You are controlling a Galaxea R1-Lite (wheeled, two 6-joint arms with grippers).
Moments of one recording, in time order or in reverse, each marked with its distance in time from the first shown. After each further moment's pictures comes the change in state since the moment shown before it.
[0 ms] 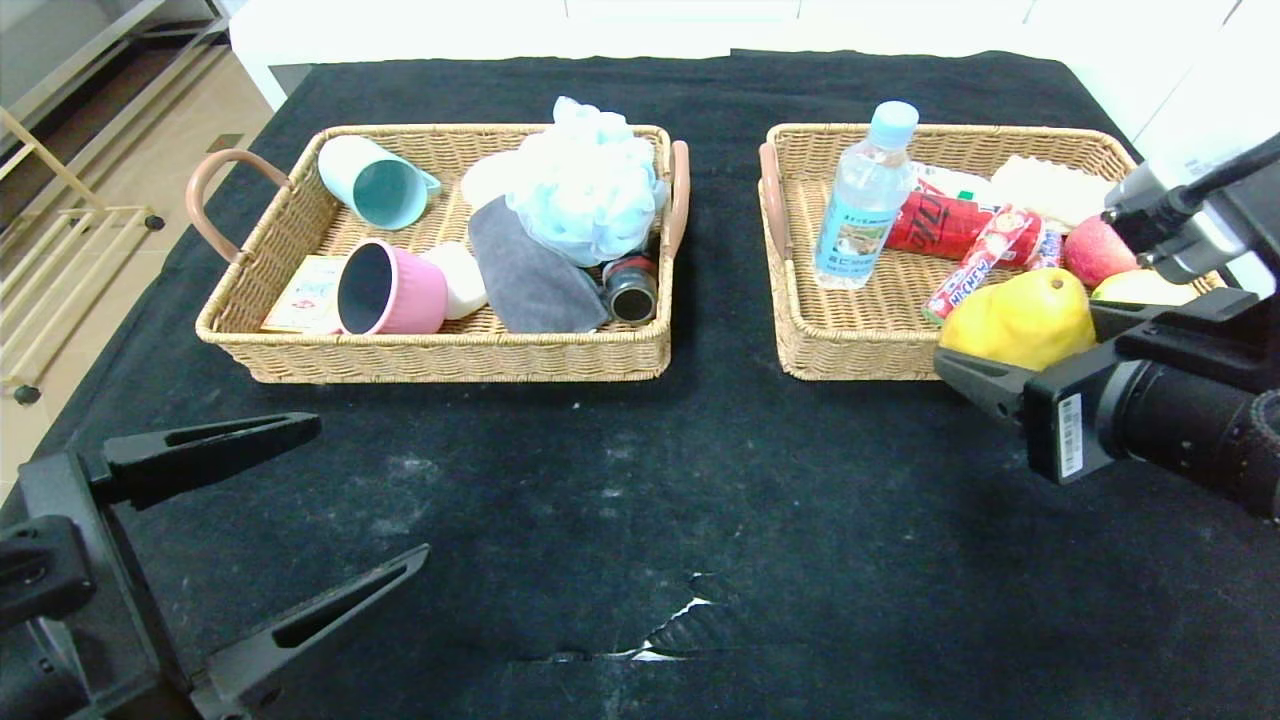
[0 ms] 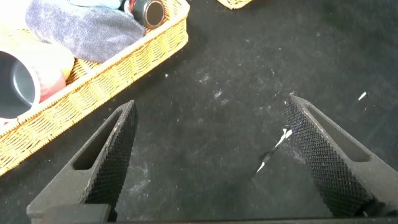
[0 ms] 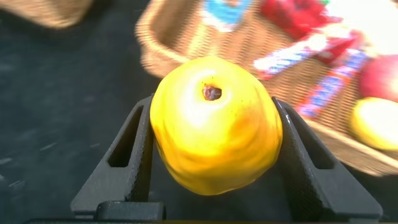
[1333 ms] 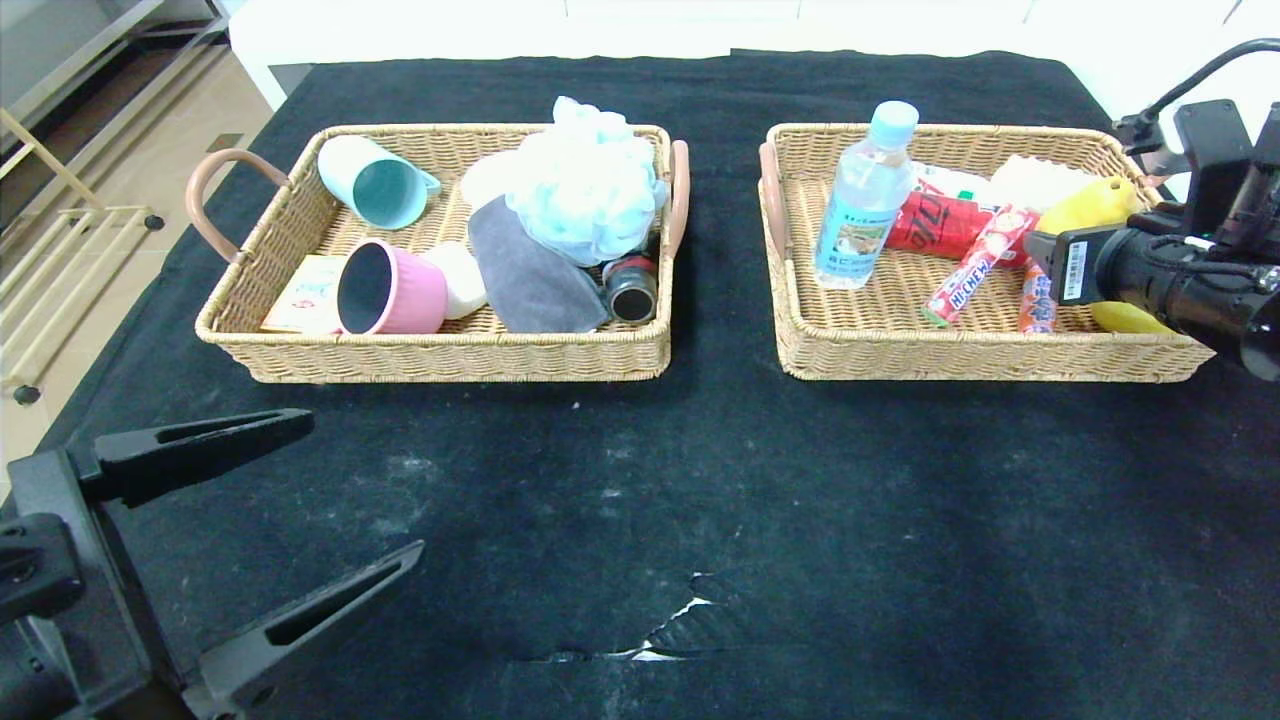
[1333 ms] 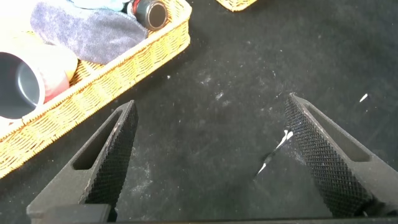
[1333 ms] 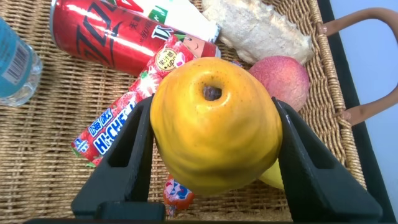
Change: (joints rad) left arm 0.003 -0.006 -0.001 -0.002 0.002 0.001; right arm -0.526 0.311 -0.223 -0.232 0.142 0.038
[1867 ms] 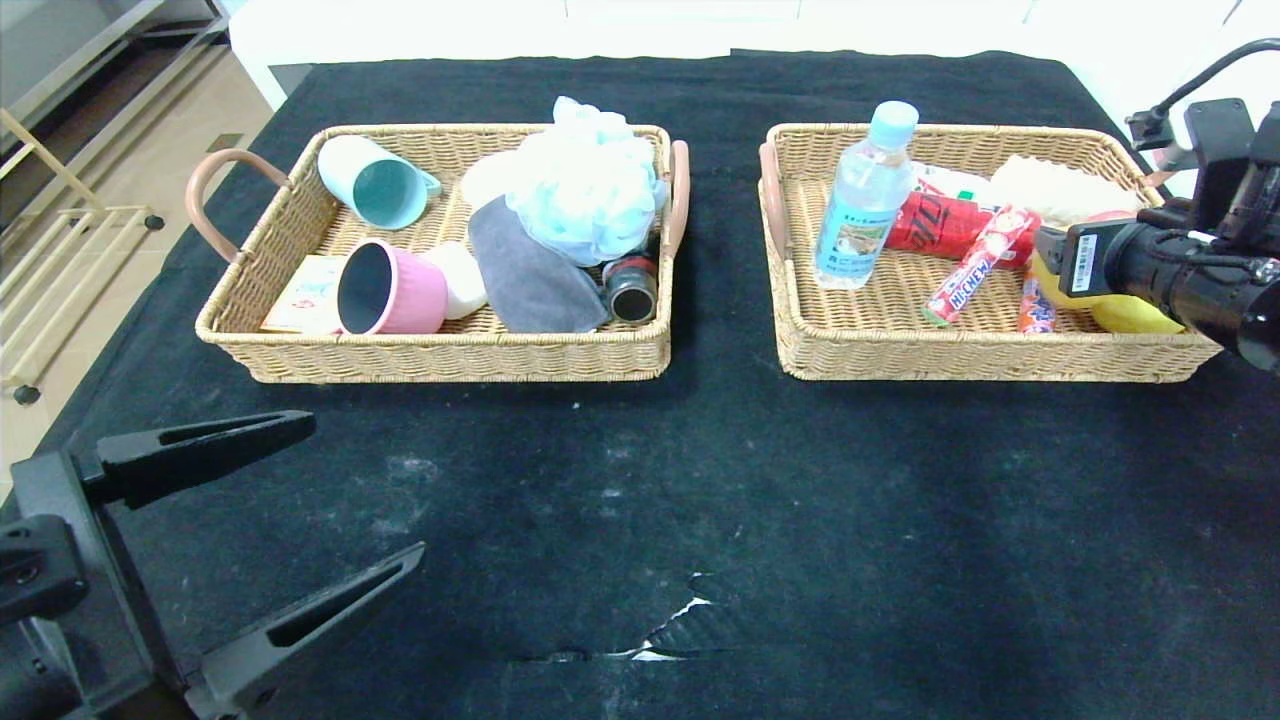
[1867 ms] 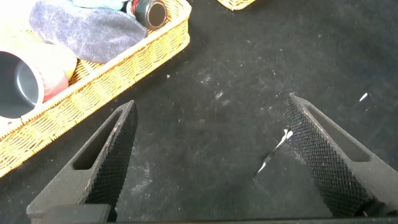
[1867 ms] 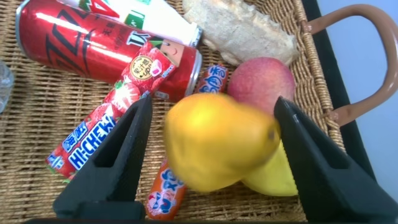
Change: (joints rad) left arm 0.000 0.001 0.001 0.001 0.000 0.000; right arm -0.038 0.021 -0.027 0.000 -0.001 0.020
